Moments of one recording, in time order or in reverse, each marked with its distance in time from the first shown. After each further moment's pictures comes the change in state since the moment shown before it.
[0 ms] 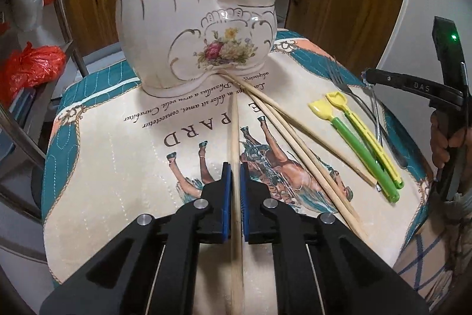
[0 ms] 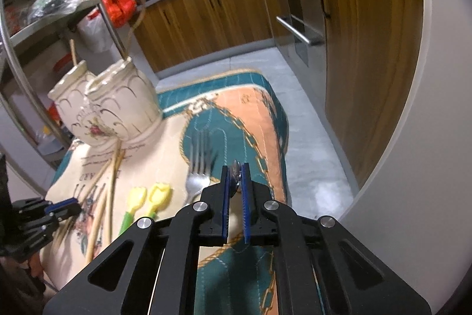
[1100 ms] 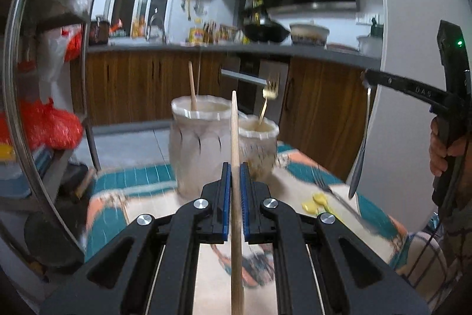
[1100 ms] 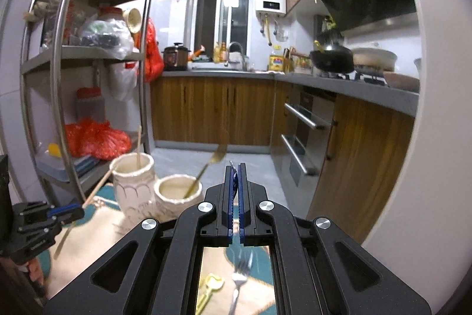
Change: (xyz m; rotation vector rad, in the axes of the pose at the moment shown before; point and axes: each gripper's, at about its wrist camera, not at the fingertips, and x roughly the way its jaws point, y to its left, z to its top) left arm -0.086 0.034 0.010 -0.015 -0.550 -0.039; right arm -0.113 0.116 0.052 -0.291 -0.466 -0.108
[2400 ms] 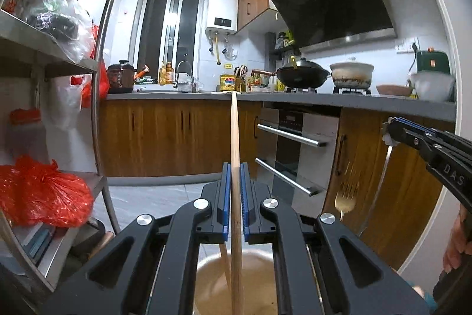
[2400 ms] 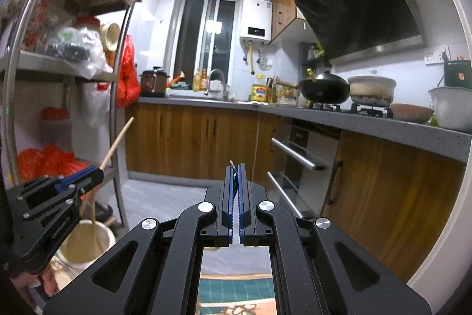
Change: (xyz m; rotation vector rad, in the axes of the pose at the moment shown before) left arm 0.133 0.019 0.095 0.028 -0.198 0.182; right arm 0.113 0.033 0.033 -0.018 -0.144 -0.134
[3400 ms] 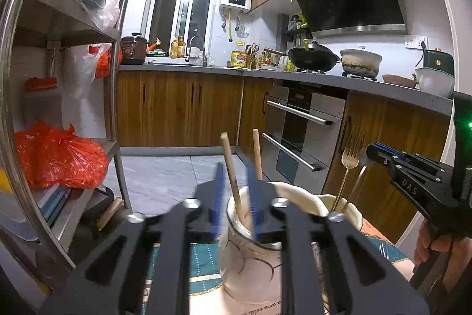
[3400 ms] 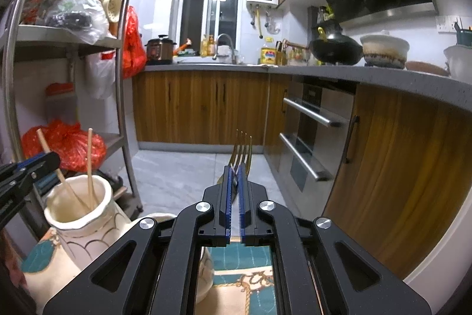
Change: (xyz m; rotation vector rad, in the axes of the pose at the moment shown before) left arm -0.044 0.036 -0.018 -0.067 0.118 0.031; right arm 0.021 0.007 -0.040 0.043 0.167 0.053
